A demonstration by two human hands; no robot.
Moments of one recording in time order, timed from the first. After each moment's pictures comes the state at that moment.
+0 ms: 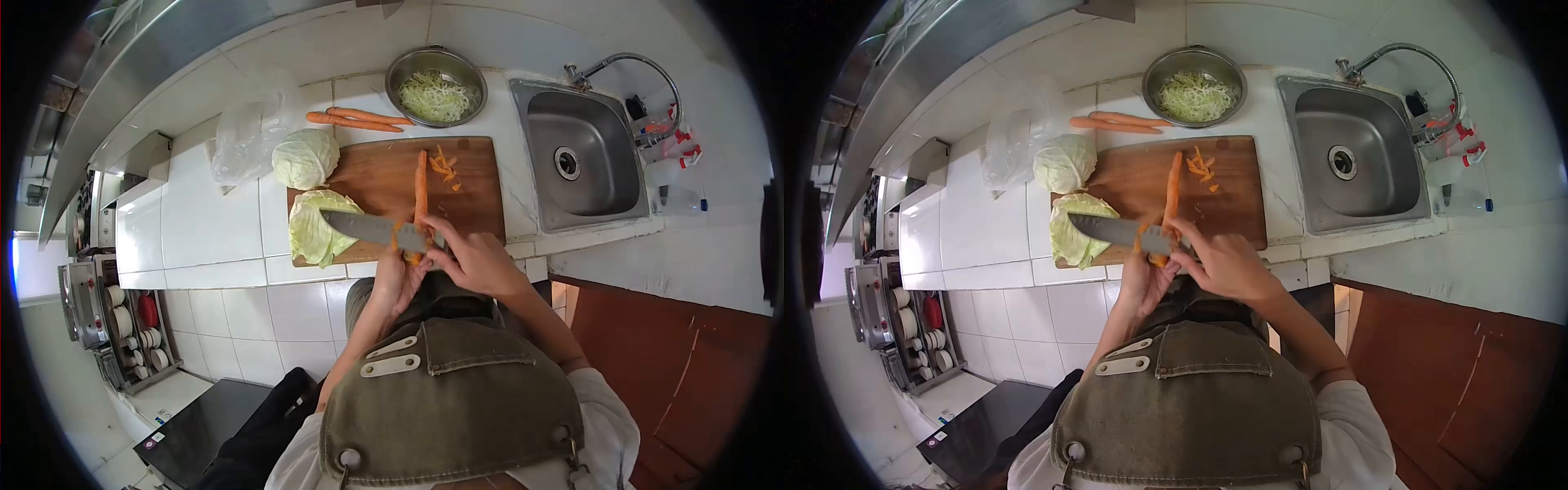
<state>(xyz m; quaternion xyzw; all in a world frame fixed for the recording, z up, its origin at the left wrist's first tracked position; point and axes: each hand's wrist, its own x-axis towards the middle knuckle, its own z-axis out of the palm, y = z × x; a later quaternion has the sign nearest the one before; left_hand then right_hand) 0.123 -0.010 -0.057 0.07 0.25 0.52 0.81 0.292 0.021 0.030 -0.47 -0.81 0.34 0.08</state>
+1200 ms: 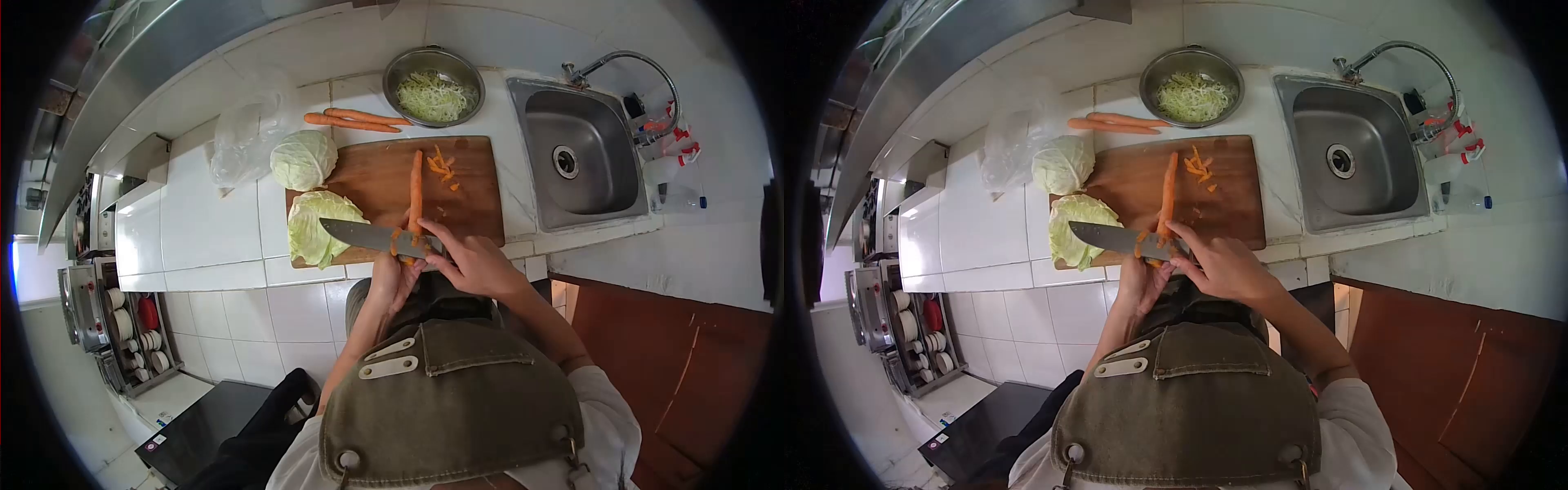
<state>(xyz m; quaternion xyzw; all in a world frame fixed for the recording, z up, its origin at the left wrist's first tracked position) 0.129 -0.007 -0.035 0.04 0.33 0.53 0.78 0.295 0.017 0.012 -0.45 -0.82 0.34 0.13</state>
